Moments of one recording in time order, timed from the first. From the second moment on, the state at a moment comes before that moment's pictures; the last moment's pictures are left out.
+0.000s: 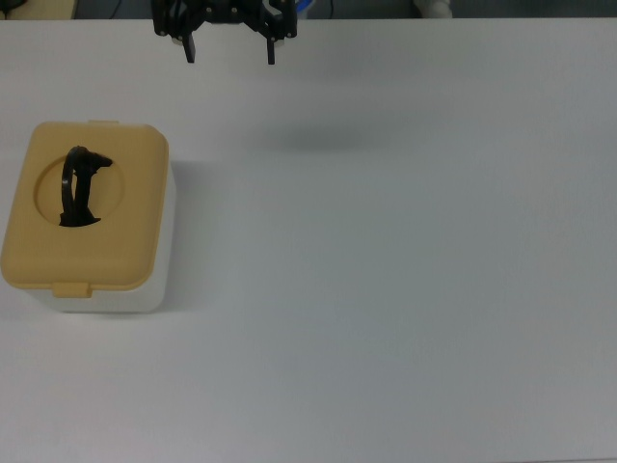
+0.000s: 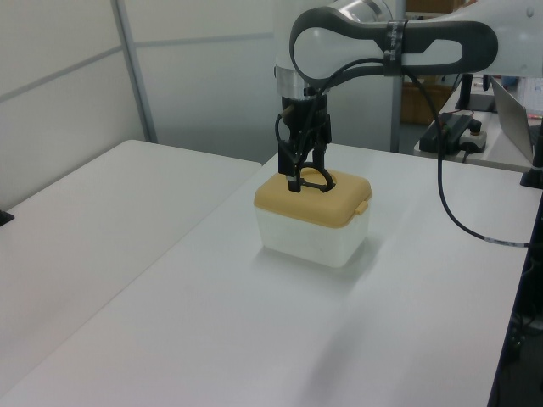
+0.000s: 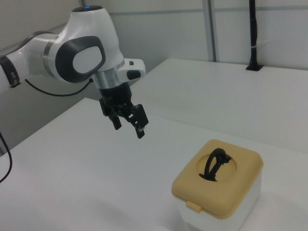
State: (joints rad) arm 0.02 0.04 0.01 -1.58 0.00 1.65 -0.01
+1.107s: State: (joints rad) arm -0.18 0.17 -0.01 -1.56 -0.10 1.84 -0.10
